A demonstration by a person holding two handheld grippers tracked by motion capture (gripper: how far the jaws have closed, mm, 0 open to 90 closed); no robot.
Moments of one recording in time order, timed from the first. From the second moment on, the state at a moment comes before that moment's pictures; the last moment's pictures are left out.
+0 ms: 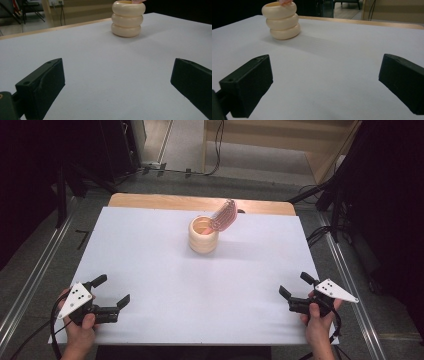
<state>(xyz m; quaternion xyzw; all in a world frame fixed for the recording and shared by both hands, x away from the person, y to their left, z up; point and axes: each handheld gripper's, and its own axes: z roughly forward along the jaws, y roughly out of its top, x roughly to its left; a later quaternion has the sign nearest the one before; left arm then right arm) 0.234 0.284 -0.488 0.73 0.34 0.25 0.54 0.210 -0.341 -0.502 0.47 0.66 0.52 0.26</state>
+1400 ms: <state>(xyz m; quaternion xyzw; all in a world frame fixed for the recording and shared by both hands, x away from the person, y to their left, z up) 0.234 0.285 -0.489 0.73 0.34 0.25 0.54 0.202 -0.361 -0.517 0.48 0.67 0.50 0.27</state>
